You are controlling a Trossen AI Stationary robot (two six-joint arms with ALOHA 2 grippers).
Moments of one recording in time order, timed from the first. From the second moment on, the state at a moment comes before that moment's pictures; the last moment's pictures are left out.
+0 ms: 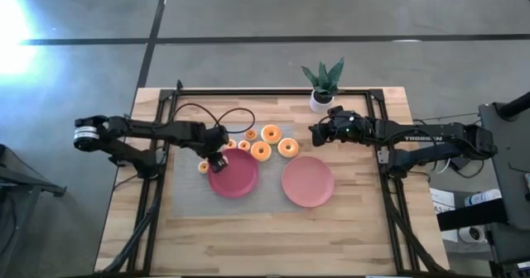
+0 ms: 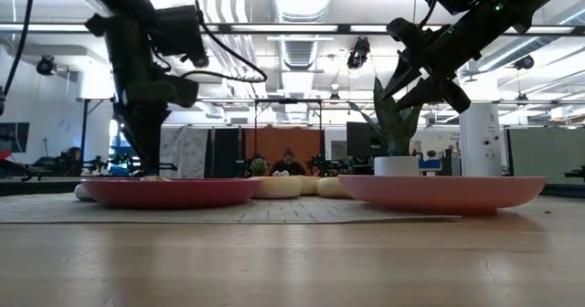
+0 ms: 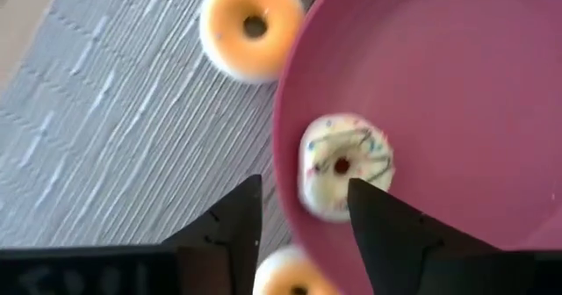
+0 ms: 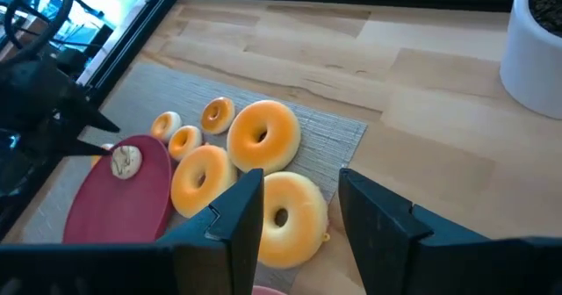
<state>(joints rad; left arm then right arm) 0.19 1.30 0.75 -0.72 -0.06 -0.40 -0.24 1.08 0.62 -0.15 0.25 0.83</state>
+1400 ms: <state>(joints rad) 0.13 1.13 0.61 -0.87 -0.07 -0.95 -0.30 1.10 0.62 -0.17 0.21 0.82</state>
